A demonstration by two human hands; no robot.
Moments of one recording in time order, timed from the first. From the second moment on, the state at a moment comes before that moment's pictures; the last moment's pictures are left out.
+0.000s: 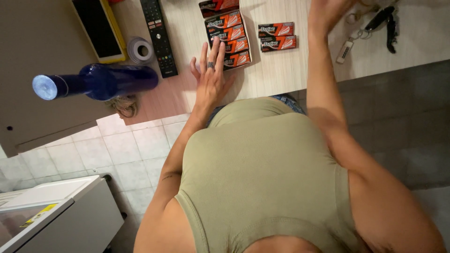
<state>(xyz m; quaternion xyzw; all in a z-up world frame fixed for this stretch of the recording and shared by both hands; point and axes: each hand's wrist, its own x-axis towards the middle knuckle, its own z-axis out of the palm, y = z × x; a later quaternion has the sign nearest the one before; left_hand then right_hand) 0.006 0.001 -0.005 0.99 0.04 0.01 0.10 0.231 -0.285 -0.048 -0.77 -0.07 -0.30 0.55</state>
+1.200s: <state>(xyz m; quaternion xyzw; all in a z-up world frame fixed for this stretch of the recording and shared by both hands) -0.015 0.010 -0.021 0.98 -0.01 0.16 0.14 0.141 -0.192 0.005 -0.83 -0.43 -0.06 0.35</state>
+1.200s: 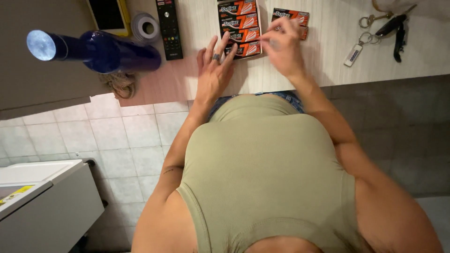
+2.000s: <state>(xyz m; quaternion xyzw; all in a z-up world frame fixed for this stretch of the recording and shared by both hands) -0.012 0.014 -0.024 0.96 -0.01 0.20 0.18 0.145 -0.259 0.001 -0.79 -0.17 -0.03 0.59</state>
